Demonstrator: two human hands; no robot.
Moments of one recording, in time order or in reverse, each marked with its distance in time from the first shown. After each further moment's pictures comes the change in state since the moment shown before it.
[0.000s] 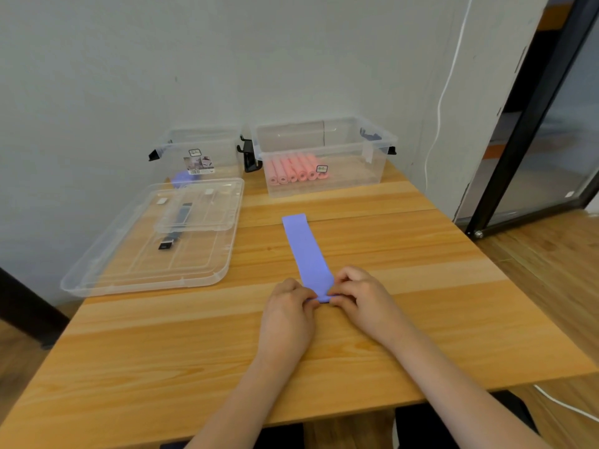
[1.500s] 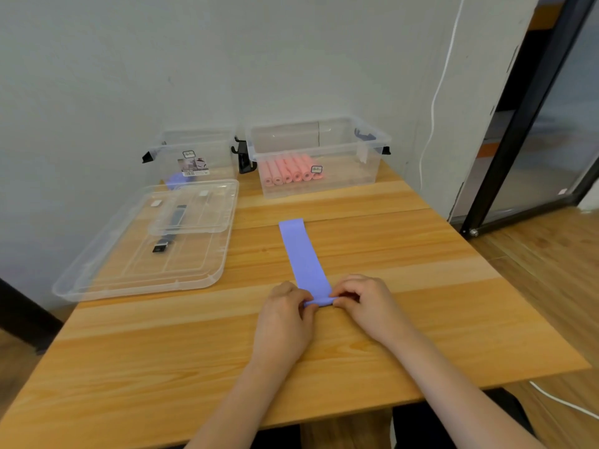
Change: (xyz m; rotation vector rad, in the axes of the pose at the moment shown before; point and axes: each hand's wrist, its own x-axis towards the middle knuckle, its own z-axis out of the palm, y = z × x) left_hand -0.004 0.003 -0.002 0.036 -0.016 0.009; right_hand -0.006 -0.012 -0.013 0.129 0.029 0.200
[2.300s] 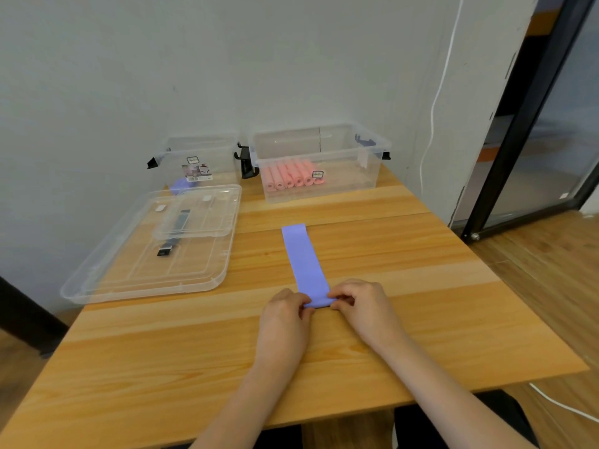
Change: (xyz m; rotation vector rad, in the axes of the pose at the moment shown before) left_hand -0.004 0.006 -0.005 -0.001 0.004 -0.068; right_hand -0.002 -0.006 0.009 -0.031 0.087 0.051
